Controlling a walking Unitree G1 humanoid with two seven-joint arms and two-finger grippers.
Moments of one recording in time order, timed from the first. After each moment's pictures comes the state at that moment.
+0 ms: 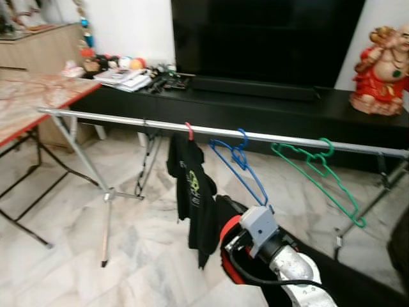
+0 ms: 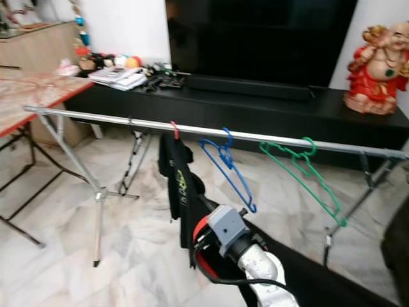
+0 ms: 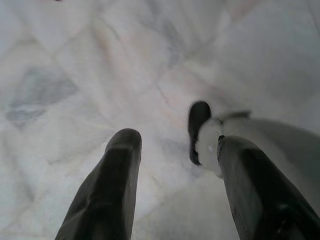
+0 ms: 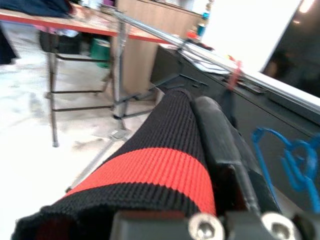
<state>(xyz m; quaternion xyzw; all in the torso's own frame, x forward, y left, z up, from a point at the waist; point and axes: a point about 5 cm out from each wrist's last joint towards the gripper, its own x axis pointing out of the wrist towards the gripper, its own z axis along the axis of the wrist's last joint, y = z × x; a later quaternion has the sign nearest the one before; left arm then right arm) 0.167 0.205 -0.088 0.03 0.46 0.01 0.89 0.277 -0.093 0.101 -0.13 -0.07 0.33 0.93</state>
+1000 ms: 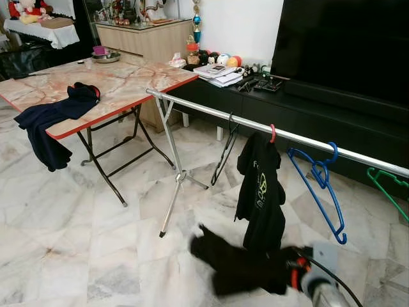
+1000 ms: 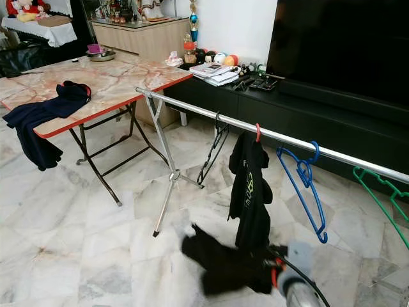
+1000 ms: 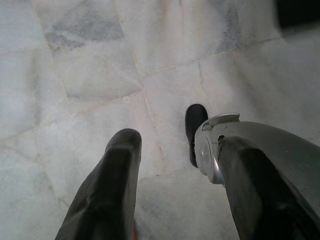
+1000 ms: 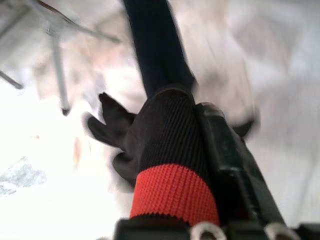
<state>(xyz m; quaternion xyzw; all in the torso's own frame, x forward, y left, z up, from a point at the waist) 0.167 0.197 -0.089 0.03 0.46 0.01 0.89 0.249 -0.218 -0.029 0.09 0.28 -0.07 0.95</state>
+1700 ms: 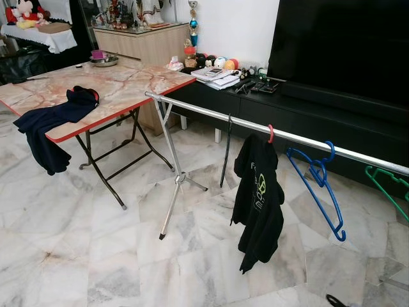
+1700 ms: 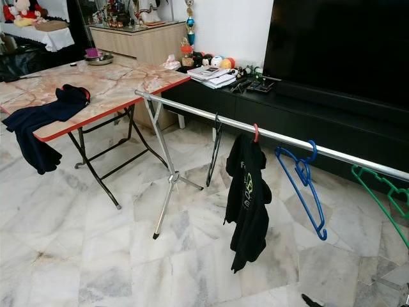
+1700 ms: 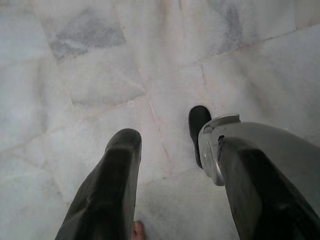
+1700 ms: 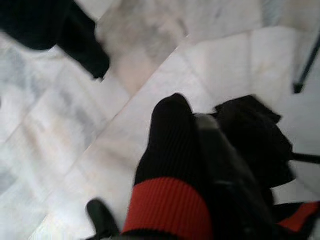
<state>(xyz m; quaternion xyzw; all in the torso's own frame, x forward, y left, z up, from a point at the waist) 0.166 0.195 -0.089 0.04 0.46 0.00 0.89 0.166 -0.240 -0.080 0.18 0.40 -0.23 0.87</state>
